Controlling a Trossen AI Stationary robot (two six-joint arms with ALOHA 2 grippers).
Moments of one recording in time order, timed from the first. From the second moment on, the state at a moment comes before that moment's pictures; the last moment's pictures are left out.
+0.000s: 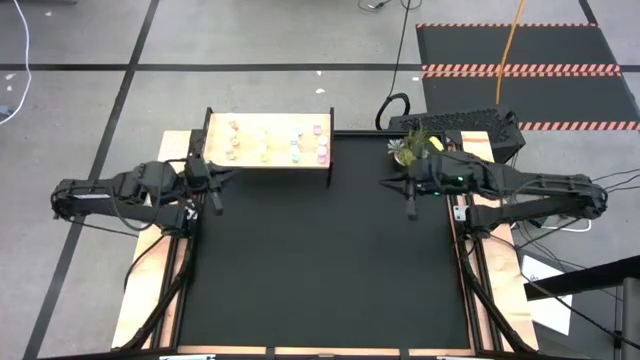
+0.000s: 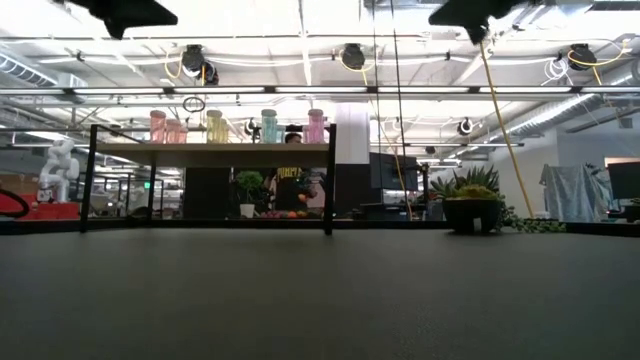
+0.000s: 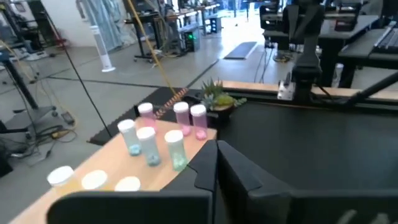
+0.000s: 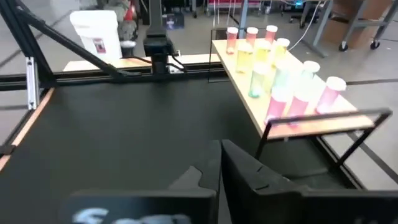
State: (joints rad) left arm -0.03 0.50 0.70 -0.36 -0.44 0.04; right arm -0.08 0.86 0.85 -0.33 0.08 0.02
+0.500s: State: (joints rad) left arm -0.03 0.14 0.49 -0.37 -0.43 0.13; right arm -0.08 0.42 0.40 -0.09 -0.06 0.07
